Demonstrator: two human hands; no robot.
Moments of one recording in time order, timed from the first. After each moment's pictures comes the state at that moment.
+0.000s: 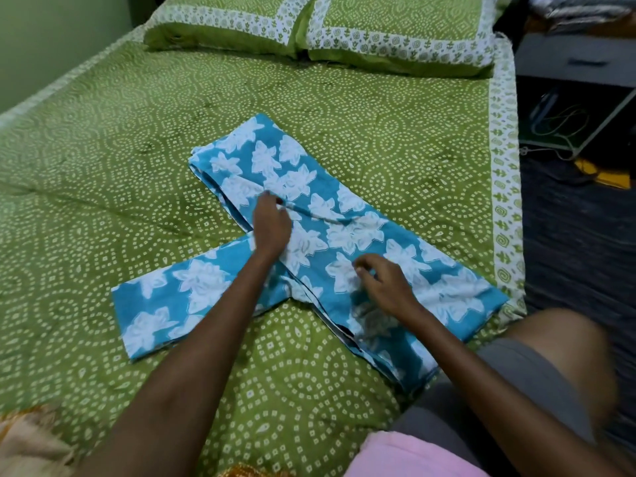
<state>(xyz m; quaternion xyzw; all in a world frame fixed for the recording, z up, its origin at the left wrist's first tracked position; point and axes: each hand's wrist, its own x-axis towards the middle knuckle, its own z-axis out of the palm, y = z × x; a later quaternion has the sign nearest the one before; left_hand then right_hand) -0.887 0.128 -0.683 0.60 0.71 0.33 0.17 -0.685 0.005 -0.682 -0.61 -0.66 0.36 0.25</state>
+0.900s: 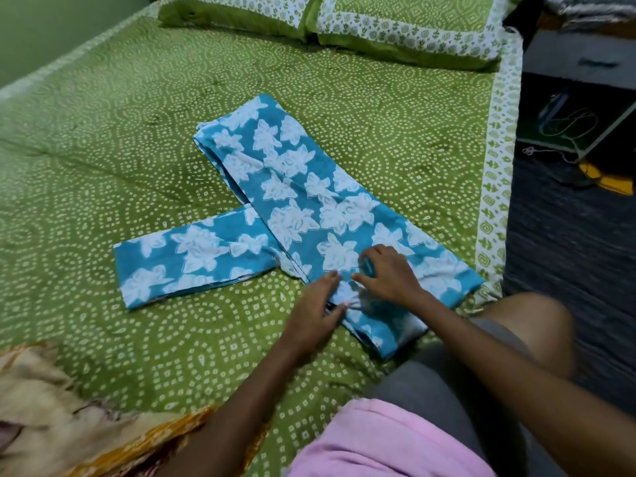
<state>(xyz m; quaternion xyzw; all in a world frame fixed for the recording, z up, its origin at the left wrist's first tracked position) -0.821 -0.078 -0.732 0.76 0.56 0.20 0.26 -0.637 -0.011 -0.700 -0.59 -0.78 0.20 0.08</state>
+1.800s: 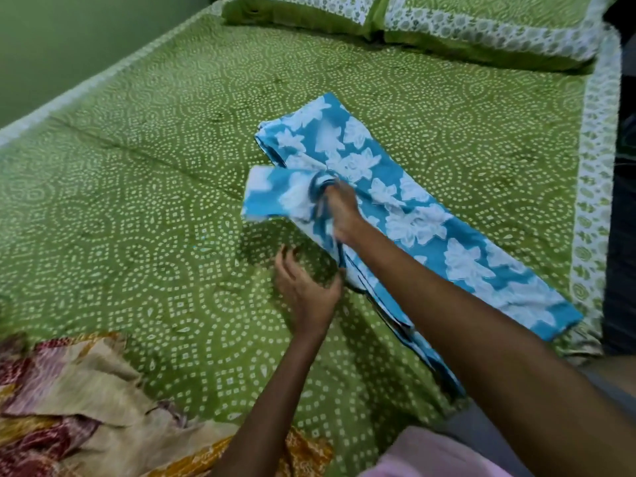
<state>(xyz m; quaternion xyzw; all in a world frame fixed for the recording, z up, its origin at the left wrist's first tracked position) -0.896 -0.043 -0.703 0.46 0.76 0.43 0.12 -0.859 0.088 -0.628 -0.54 -0.34 0.62 0.46</state>
